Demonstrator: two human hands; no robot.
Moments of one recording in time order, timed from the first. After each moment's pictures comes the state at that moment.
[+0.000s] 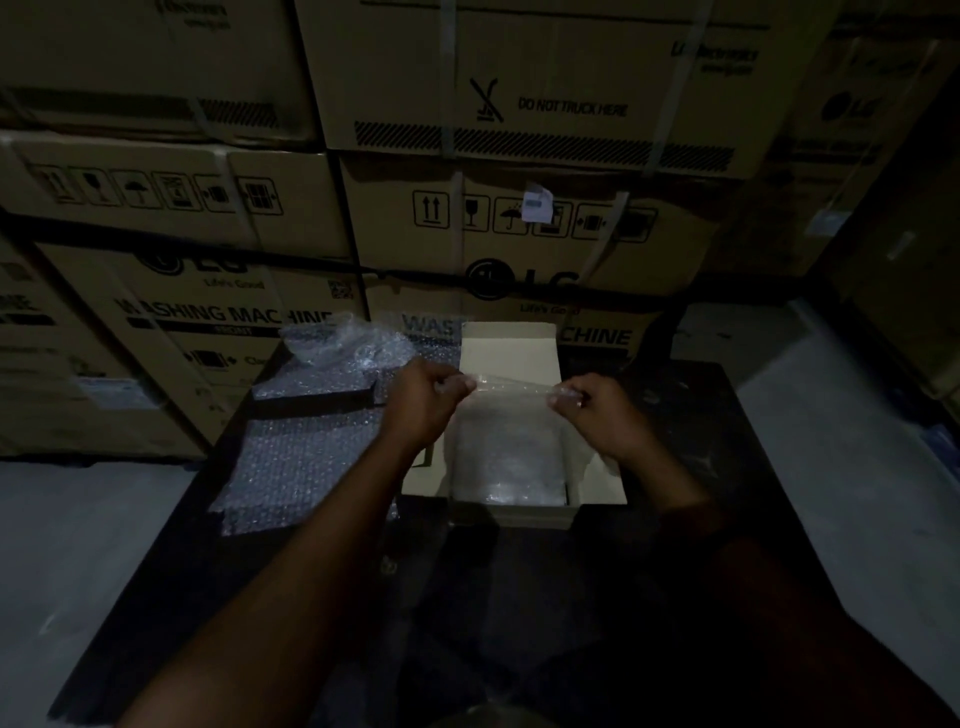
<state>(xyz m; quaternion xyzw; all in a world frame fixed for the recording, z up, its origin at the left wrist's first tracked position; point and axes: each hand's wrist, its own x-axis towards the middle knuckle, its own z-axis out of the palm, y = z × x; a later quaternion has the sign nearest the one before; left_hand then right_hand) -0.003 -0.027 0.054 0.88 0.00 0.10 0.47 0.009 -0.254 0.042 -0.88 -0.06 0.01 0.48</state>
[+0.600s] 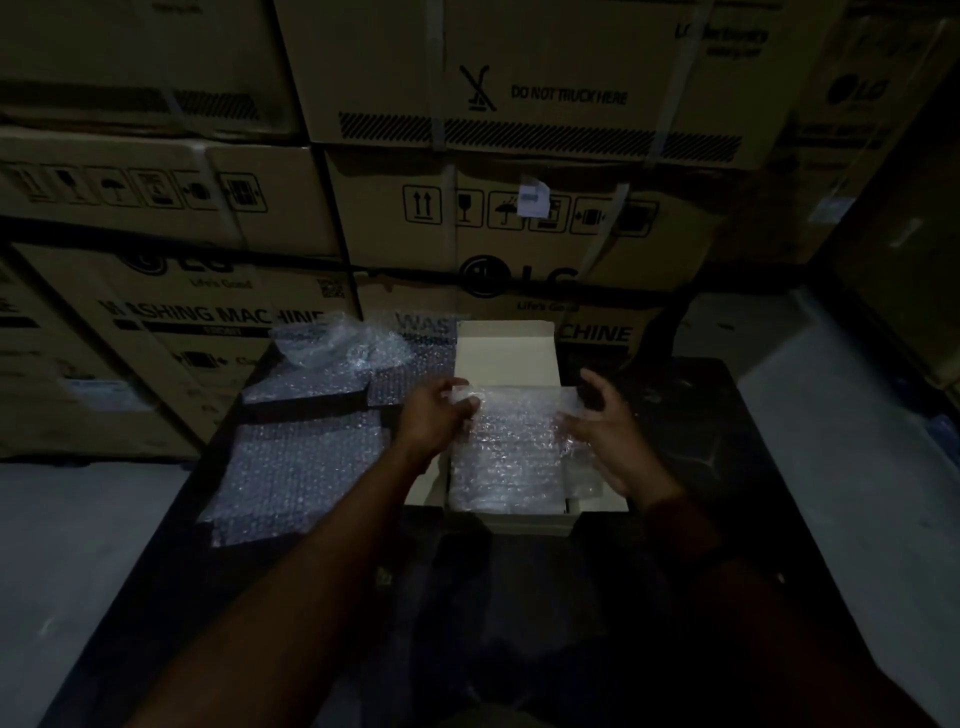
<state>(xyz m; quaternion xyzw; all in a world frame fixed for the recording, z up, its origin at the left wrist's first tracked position) 0.028 -0.040 0.005 0.75 0.11 -0.03 0.65 0.014 -0.262 0.009 -0.66 0.10 0.10 0.74</state>
